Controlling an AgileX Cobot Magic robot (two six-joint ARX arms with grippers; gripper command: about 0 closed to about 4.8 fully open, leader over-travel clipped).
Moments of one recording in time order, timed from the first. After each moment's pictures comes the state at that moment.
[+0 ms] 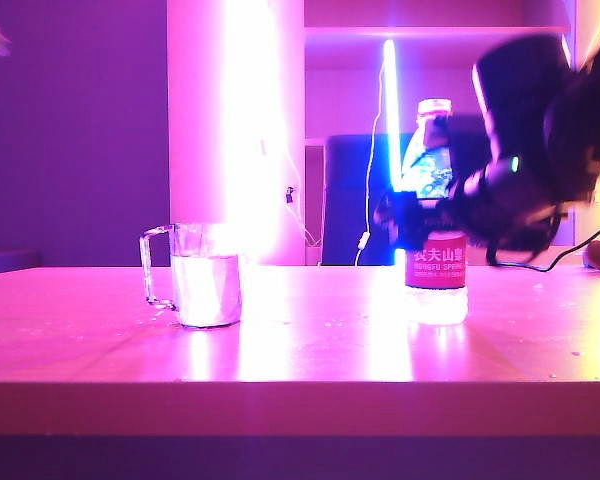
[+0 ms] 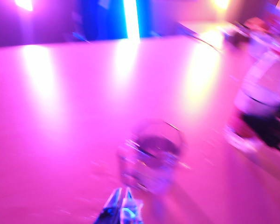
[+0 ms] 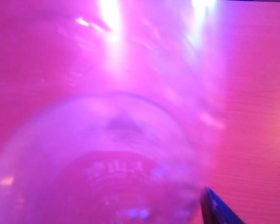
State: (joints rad) left arm -0.02 0.58 0.54 -0.13 0.44 0.01; right arm 0.41 1.74 0.70 0.78 0.31 0.08
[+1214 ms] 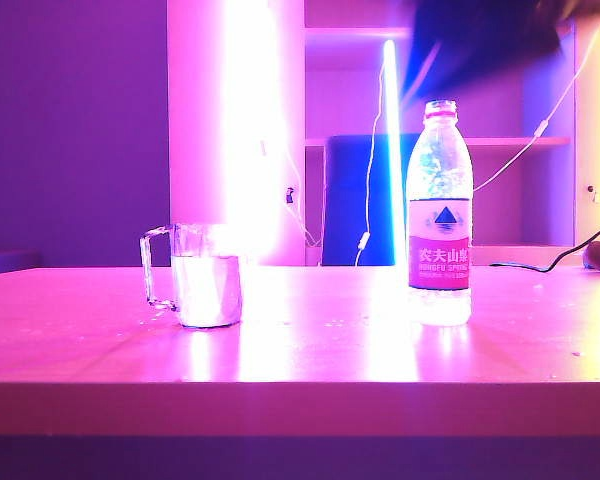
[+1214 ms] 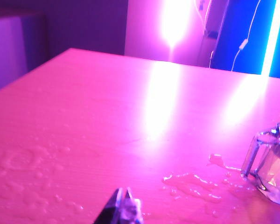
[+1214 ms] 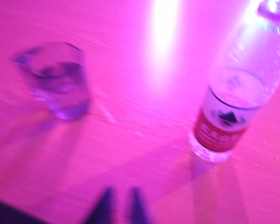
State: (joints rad) left arm 0.04 0.00 0.04 -0.05 -0.02 -0.12; right arm 0.98 1.01 0.70 -0.14 0.65 0.24
